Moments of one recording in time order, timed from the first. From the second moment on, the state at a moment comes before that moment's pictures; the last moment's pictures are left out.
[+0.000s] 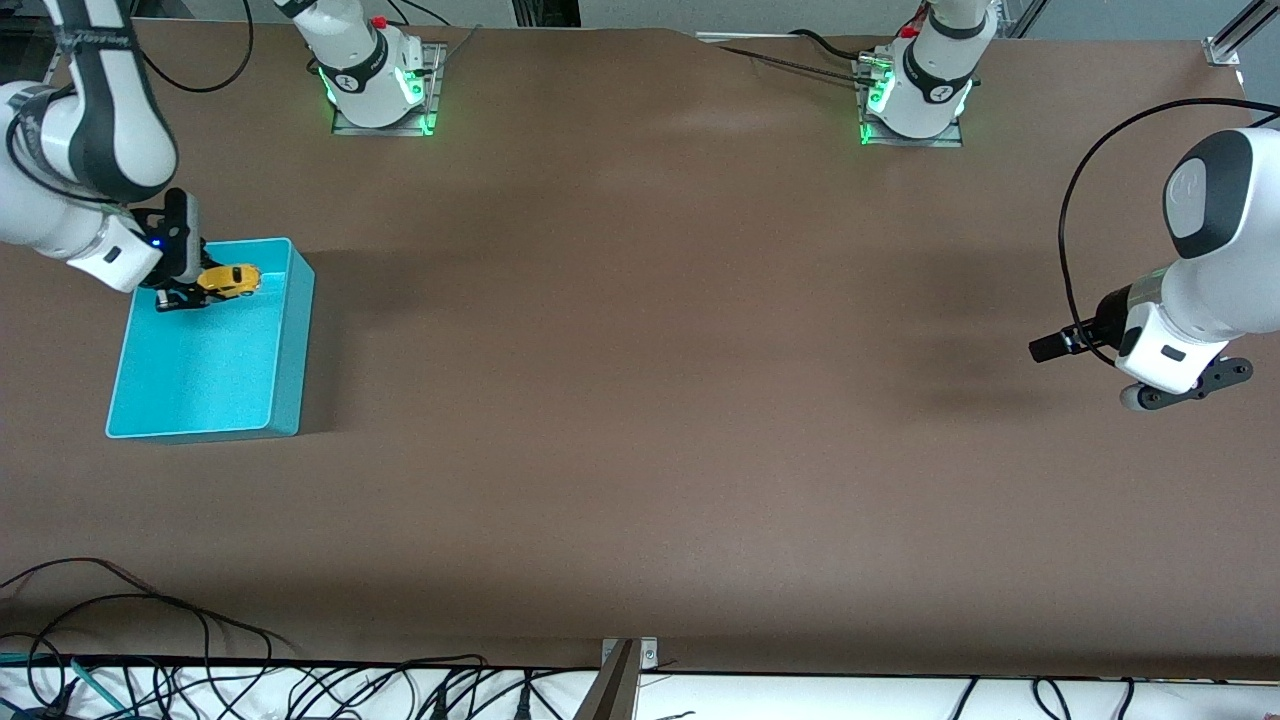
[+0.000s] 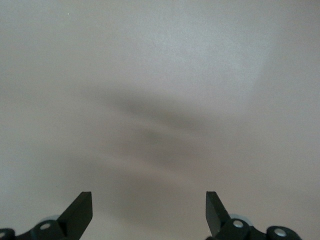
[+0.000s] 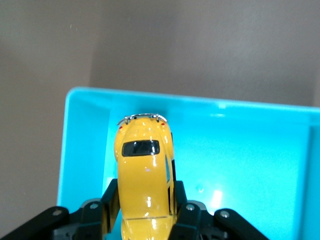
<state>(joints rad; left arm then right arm) 0.34 0.24 -0.32 -1.75 0.10 1.82 -0.34 -0.48 0.10 0.16 -2.25 0.05 2.21 -2.10</state>
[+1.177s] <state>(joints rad) 0.34 0.24 -0.32 -1.75 0.10 1.82 -0.34 -0.53 0.37 0.13 -2.17 0.05 2.37 -2.26</state>
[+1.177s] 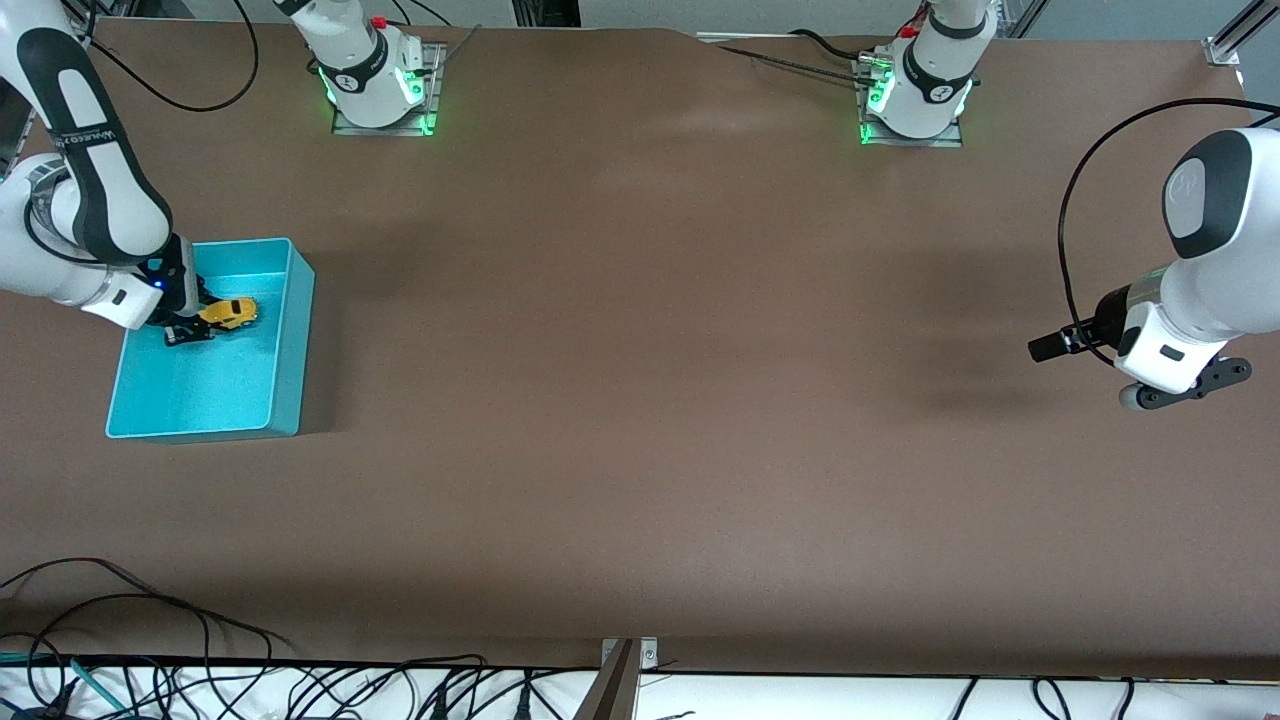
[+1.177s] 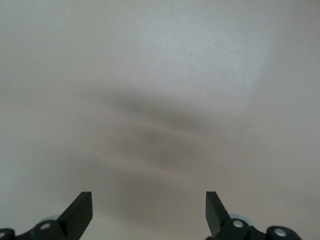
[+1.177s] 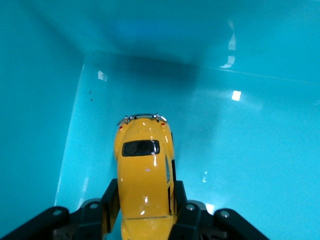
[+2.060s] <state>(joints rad) 0.34 0.24 -0.32 -1.75 0.10 1.82 -0.34 -0.53 0.30 0.13 -2.15 0.12 2.27 -2.16</state>
